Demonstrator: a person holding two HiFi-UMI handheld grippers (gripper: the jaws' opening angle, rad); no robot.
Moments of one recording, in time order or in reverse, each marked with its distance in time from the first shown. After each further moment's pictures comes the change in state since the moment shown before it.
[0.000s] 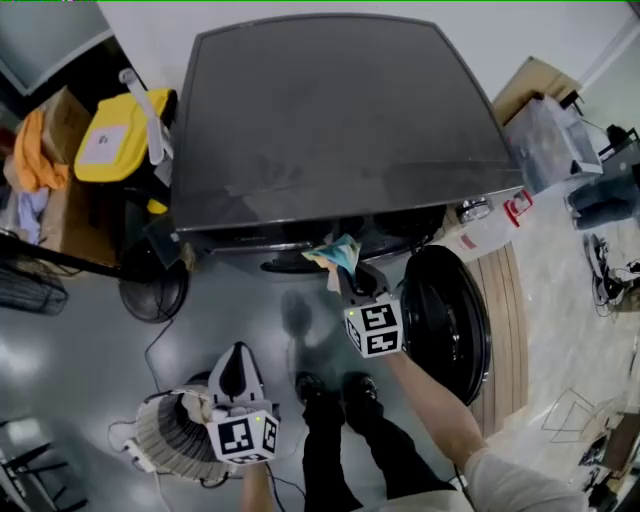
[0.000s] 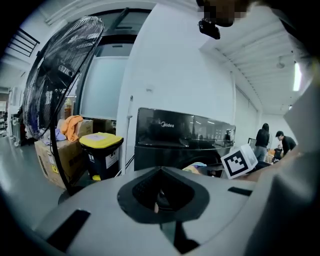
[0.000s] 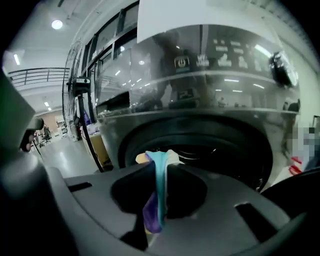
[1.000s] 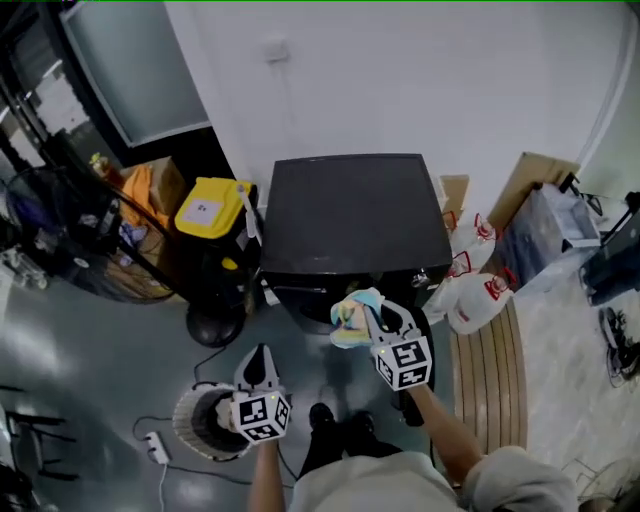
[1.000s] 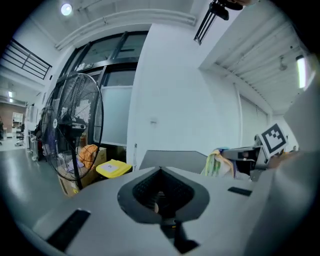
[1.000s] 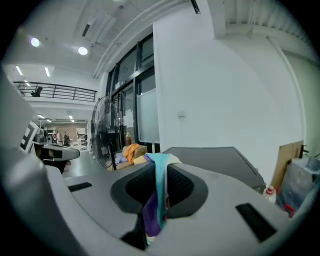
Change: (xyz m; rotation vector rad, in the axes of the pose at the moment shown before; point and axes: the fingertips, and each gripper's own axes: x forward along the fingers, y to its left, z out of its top) left arm -0.166 -0.095 0.223 0.019 -0.158 0.156; right arm -0.285 0.008 0.279 -0.080 -0.263 0.193
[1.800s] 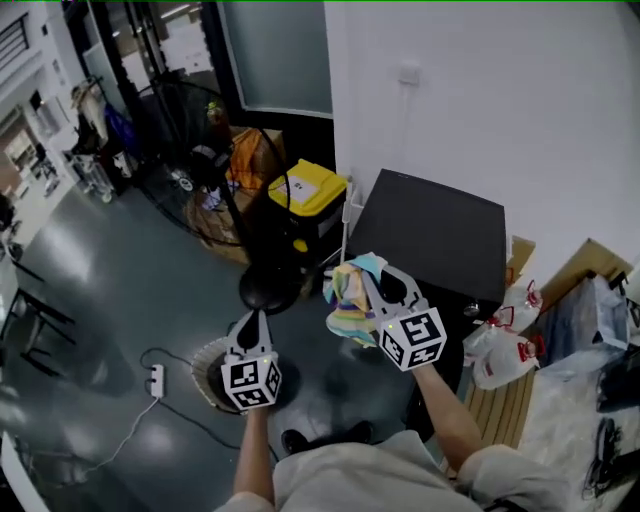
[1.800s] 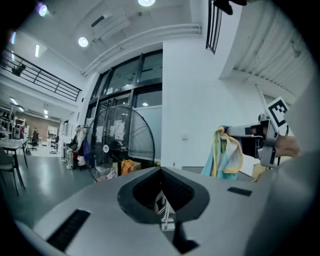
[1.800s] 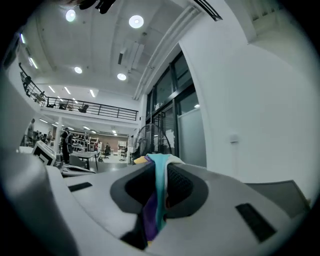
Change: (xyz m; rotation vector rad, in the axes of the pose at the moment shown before) left arm -0.148 0.115 0.078 -0.029 -0.147 0.339; right arm -0.008 0.197 0.168 -0.105 -0.212 0.462
